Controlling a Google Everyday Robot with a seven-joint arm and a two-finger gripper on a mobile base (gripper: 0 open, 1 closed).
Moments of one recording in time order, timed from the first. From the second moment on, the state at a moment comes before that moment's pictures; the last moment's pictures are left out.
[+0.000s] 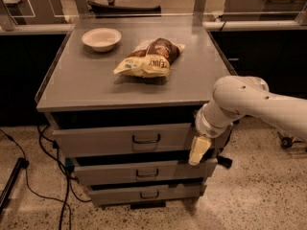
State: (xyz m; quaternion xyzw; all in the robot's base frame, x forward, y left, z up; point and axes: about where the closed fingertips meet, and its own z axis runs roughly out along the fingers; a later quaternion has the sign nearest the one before) arm 0.560 -0.143 0.654 -0.64 0.74 0.04 0.17
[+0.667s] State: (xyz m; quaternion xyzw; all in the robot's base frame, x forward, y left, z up) arm 0.555 -0.143 0.654 -0.65 0.74 0.06 0.14
